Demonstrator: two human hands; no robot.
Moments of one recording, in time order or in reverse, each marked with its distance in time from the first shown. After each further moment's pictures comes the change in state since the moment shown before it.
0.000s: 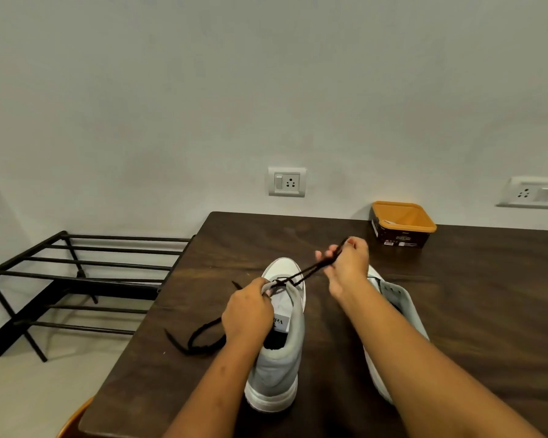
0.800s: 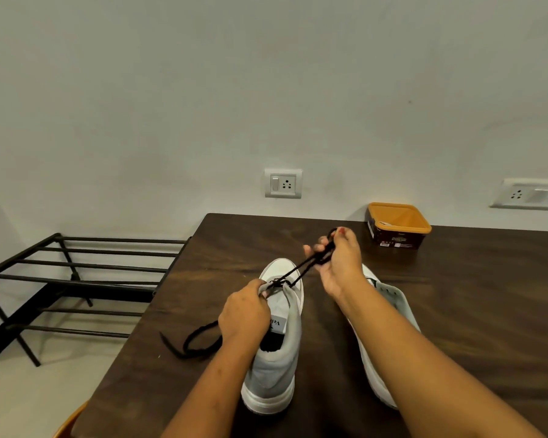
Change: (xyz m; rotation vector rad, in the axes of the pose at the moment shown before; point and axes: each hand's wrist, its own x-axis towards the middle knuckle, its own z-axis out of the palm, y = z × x) left_hand 0.003 -0.001 0.003 0.006 0.005 0.002; right_hand -0.011 -0.009 0.003 0.096 -0.225 0.022
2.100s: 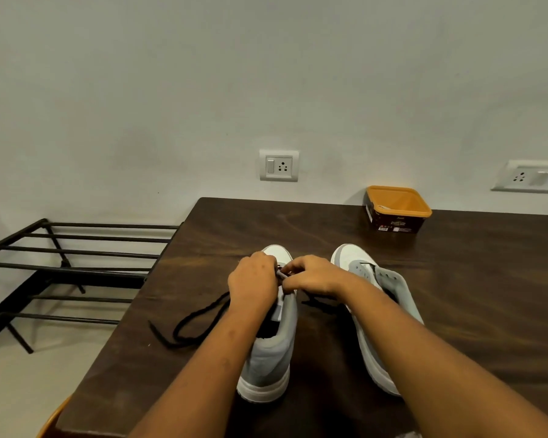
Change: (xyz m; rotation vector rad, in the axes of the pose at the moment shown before) left_hand 0.029 0.020 0.010 0.320 -0.032 0.268; right_hand 0.004 0.014 -0.024 -1.546 -0.577 0.116
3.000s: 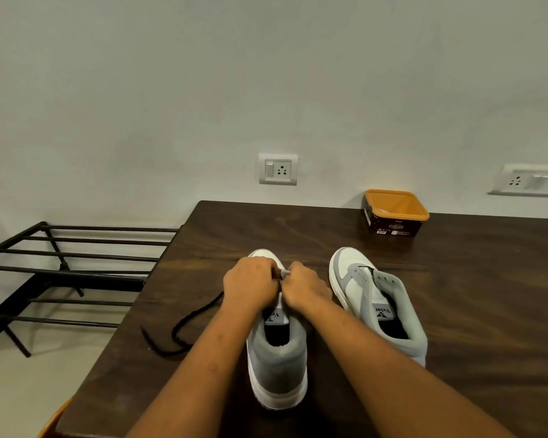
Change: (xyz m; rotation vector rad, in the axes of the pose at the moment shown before) left_hand 0.004 -0.005 -0.007 -0.035 -0.059 0.013; right_hand 0.001 -0.018 0.038 -0.159 0.314 0.286
